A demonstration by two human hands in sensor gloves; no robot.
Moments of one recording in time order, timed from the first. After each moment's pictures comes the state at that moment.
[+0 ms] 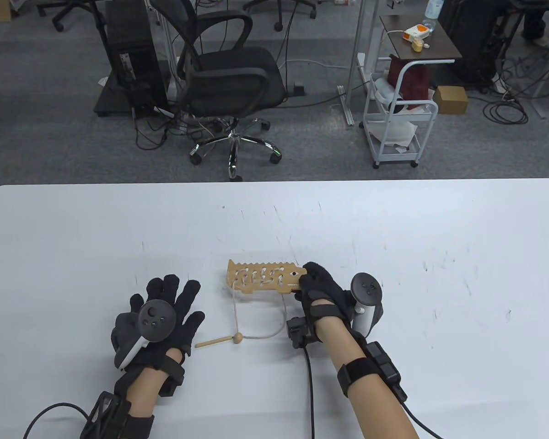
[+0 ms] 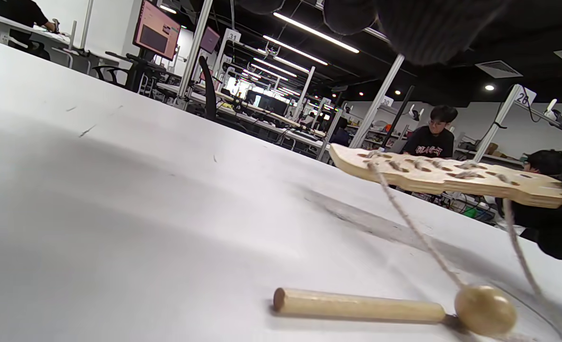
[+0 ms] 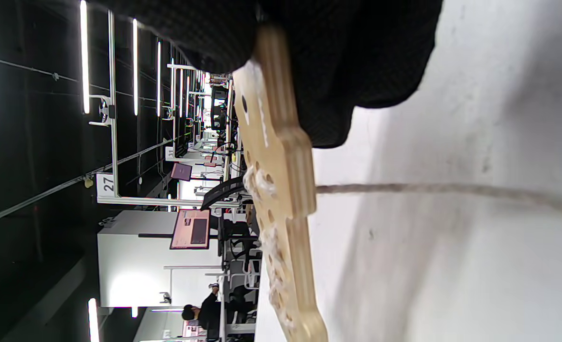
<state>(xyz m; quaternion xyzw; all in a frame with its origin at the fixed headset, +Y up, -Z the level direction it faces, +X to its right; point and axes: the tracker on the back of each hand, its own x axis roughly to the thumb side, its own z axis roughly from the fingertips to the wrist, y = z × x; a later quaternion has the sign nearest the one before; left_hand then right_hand) -0.267 -0.721 -0.327 0.00 -0.03 0.18 0.98 0.098 -0.779 -0.402 -0.12 0.02 0.71 0.69</state>
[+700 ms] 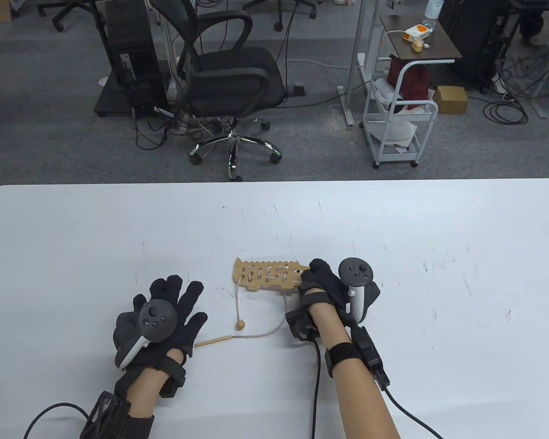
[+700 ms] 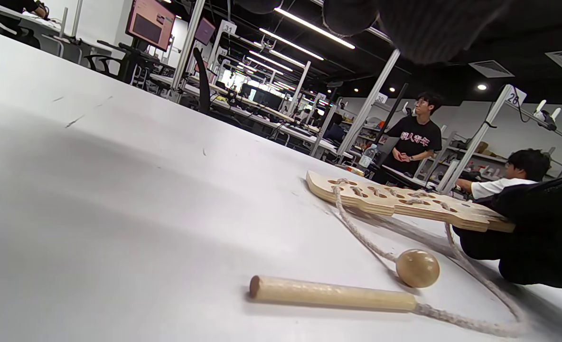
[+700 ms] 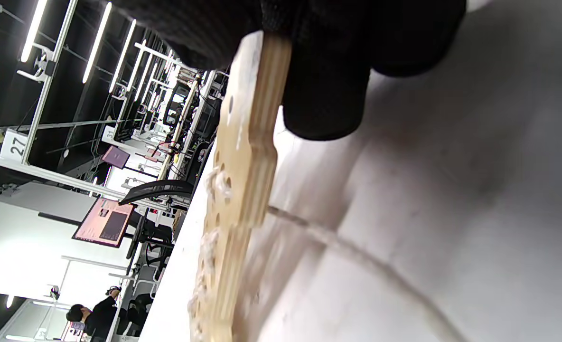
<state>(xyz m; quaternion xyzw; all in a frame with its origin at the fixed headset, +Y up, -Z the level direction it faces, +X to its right) -0.265 -0.722 -0.329 -0.01 -0.04 0.19 0.98 0.103 -0.781 -0.428 -0.17 0.04 0.81 0.56</state>
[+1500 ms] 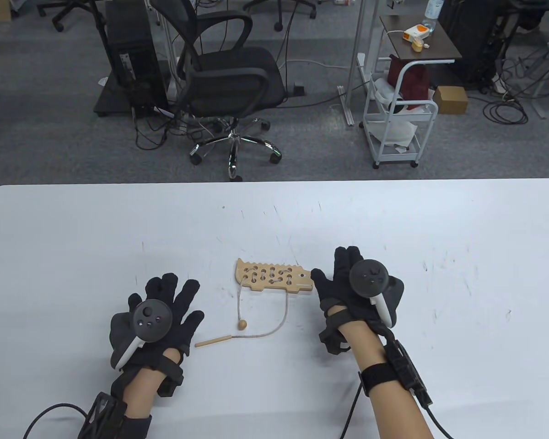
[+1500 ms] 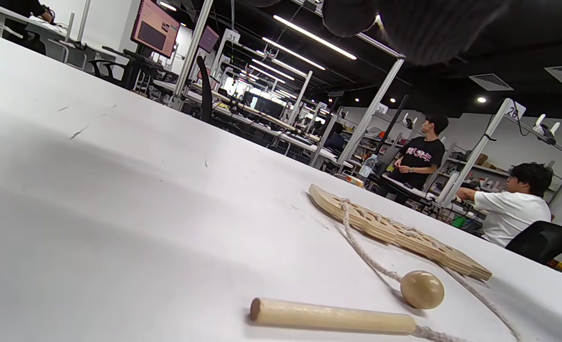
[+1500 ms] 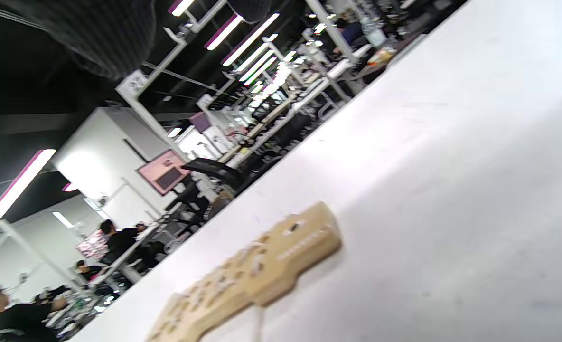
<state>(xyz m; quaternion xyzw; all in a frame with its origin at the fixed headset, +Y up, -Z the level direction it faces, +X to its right) -0.271 -0.719 -0.327 0.00 -0.04 0.20 0.98 0.135 -0.719 -0.386 -0.01 -0.05 0.92 0.39</state>
